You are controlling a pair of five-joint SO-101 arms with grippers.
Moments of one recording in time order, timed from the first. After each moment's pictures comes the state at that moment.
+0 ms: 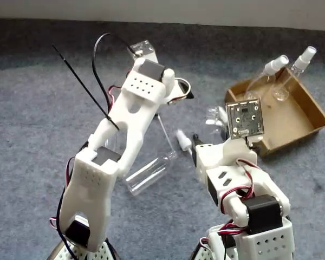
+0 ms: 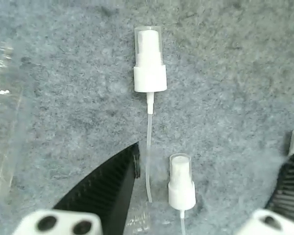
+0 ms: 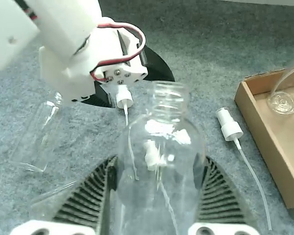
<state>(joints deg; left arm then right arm) 19.8 37.9 -41.4 88.6 55.0 -17.7 -70.7 44.1 69.4 -2.6</state>
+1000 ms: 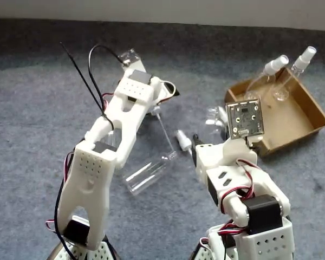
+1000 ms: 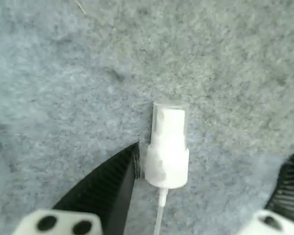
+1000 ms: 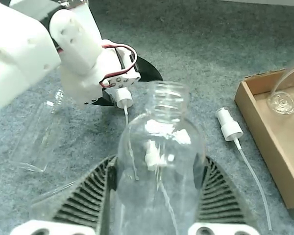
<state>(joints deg) 14.1 46.6 -34.9 70.2 55.2 -17.7 -70.7 44.1 69.4 -2.6</state>
